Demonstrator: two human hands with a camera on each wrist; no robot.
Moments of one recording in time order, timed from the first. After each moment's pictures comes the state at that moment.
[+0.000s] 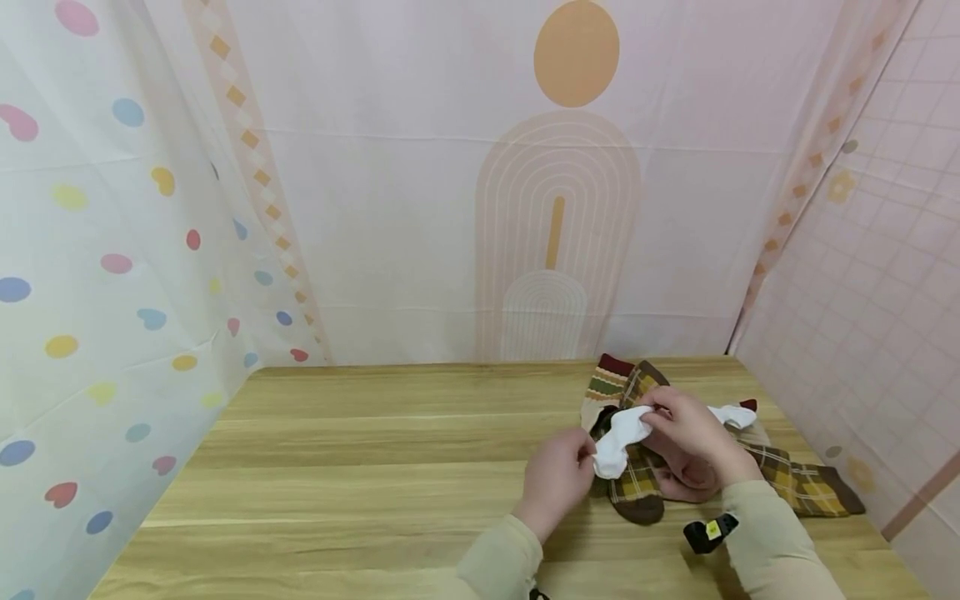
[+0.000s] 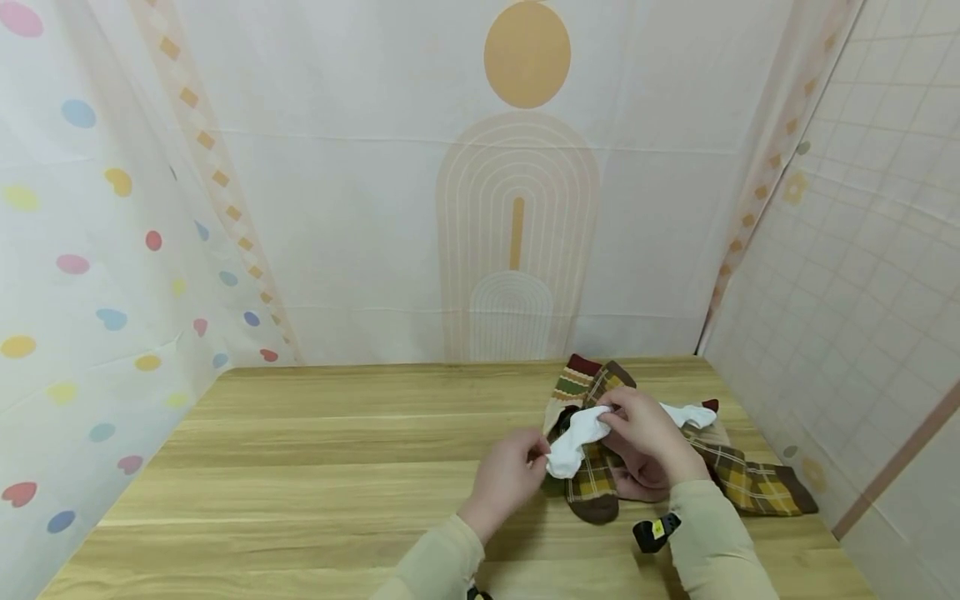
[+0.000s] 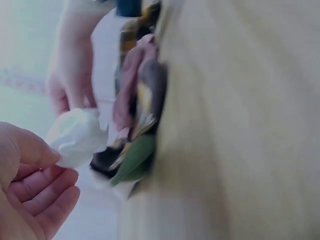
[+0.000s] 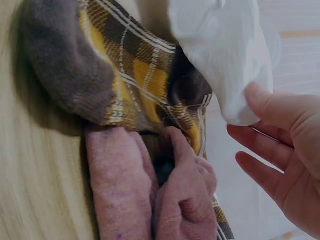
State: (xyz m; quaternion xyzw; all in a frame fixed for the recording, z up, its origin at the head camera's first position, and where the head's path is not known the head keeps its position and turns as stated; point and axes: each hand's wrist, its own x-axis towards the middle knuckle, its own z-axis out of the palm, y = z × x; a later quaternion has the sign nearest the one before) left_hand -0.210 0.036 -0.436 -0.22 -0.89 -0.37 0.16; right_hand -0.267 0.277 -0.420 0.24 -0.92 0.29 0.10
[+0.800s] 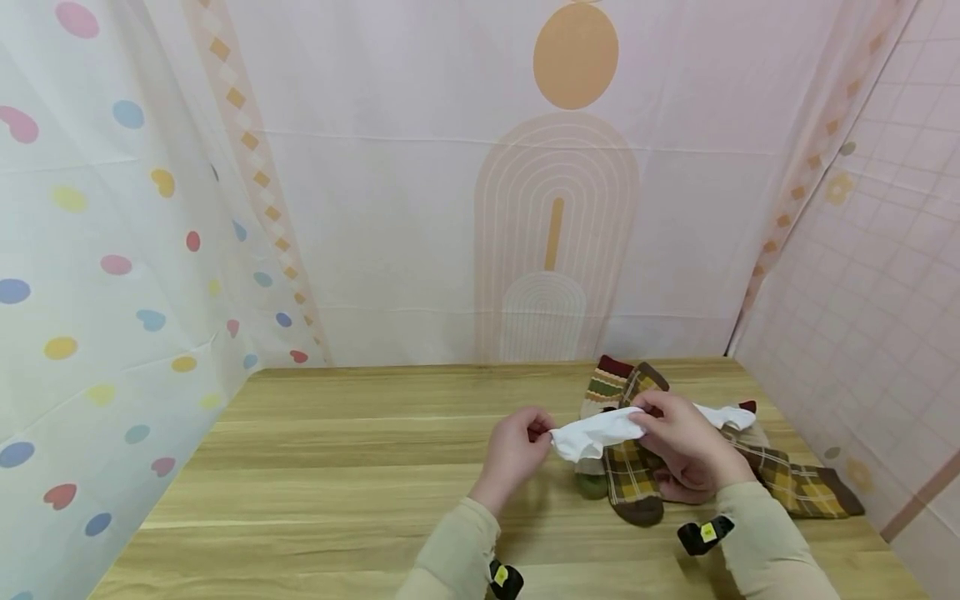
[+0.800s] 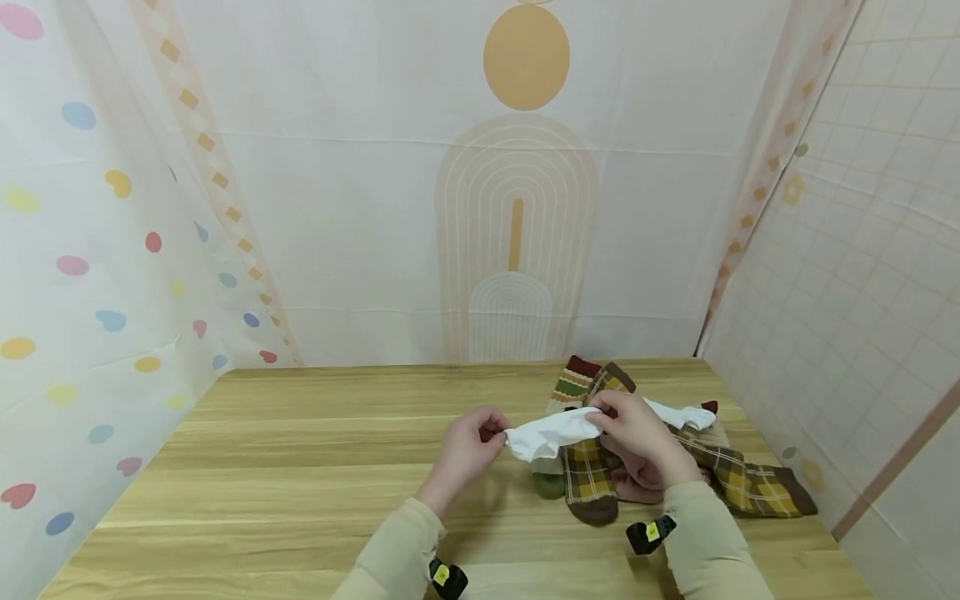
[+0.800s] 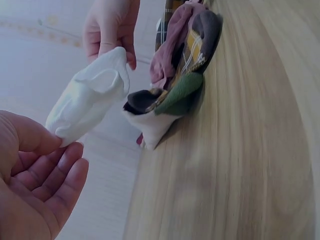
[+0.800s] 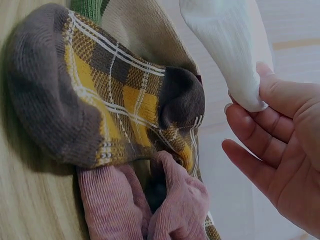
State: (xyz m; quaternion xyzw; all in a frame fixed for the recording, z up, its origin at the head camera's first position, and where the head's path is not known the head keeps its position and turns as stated) left_hand -0.236 -0.011 -0.426 -0.17 -0.84 -0.51 0.12; right_hand -0.264 0.268 -0.419 0.21 -0.90 0.37 0.04
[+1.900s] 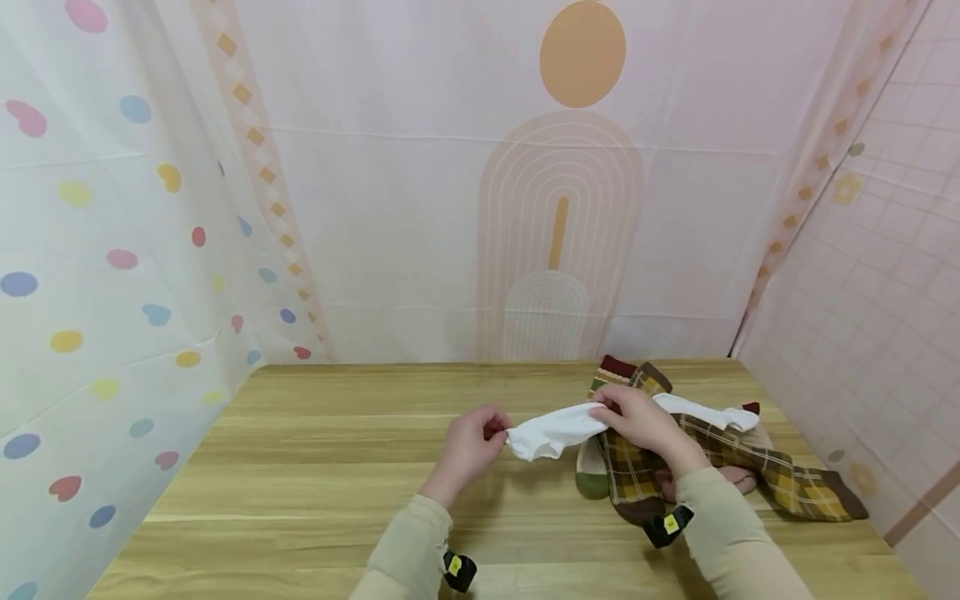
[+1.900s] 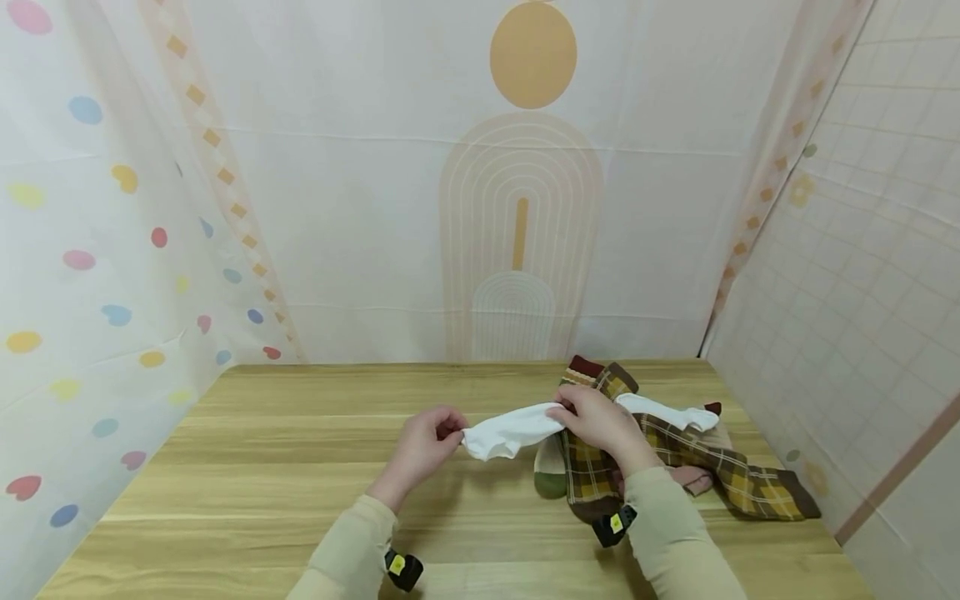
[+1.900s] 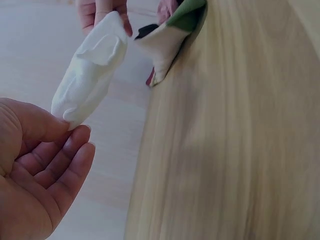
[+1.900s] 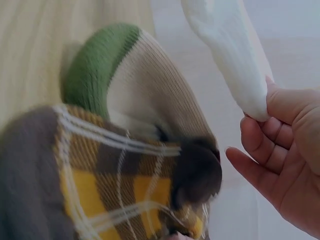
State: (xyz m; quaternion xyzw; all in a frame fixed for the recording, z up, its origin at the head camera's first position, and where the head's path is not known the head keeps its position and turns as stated) left_hand -0.245 -0.073 -0.428 -0.20 -0.86 -0.45 0.12; right_hand -0.282 0.216 -0.415 0.27 -0.91 0.31 0.06
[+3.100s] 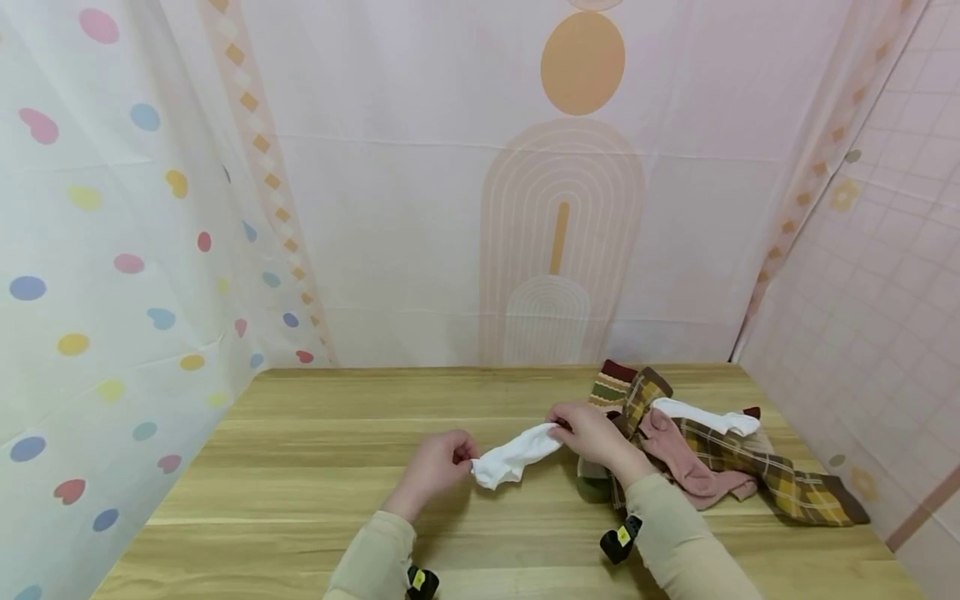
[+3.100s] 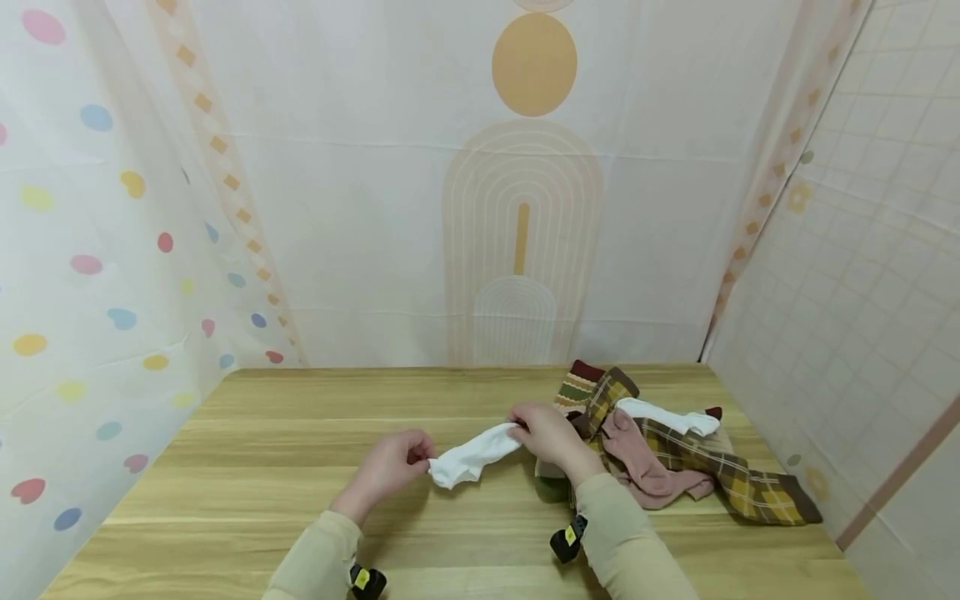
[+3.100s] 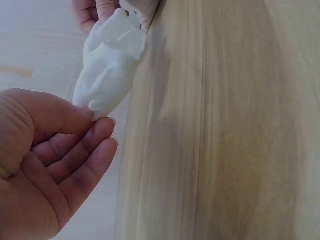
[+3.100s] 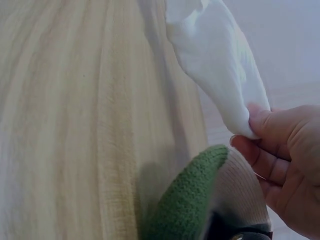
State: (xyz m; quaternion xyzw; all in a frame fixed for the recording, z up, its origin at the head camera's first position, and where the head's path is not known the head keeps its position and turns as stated) left_hand -0.236 -0.124 -0.443 -0.21 -0.90 -0.37 0.06; right_hand -0.291 0.155 -0.442 0.34 -0.90 0.26 0.07
